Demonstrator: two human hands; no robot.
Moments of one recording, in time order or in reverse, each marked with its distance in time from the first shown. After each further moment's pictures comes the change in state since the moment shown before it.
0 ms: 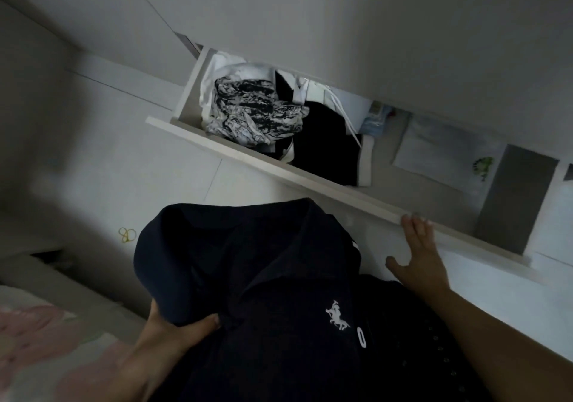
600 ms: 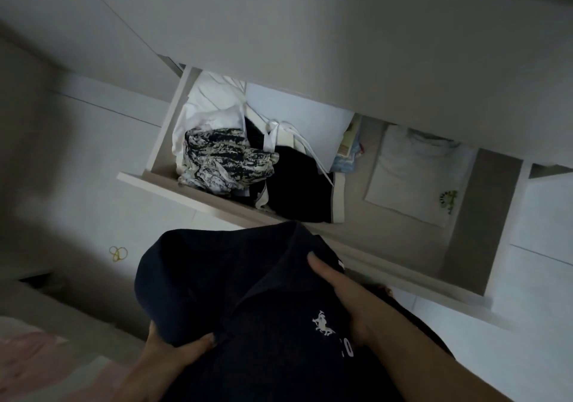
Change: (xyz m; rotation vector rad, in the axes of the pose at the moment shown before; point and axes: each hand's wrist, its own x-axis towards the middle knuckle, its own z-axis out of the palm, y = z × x) left_hand -0.005 0.007 0.000 -0.014 -0.034 -0.104; right_hand -0.058 -0.146 -0.019 1.226 -0.899 0.867
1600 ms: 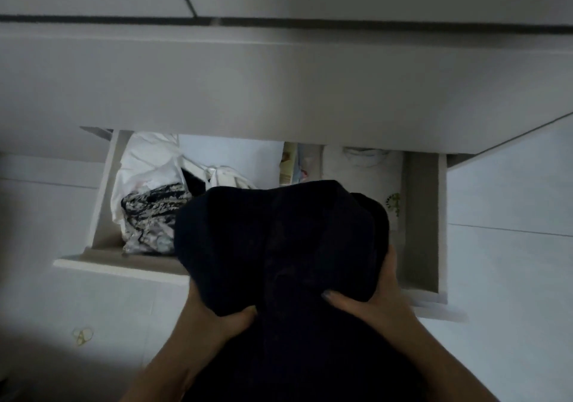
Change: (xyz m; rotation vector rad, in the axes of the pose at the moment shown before) left_hand -0.009 0.119 0.116 0.126 -0.379 0.324; right_hand -0.076 -0.009 -0.080 -0.331 0.506 -1.050
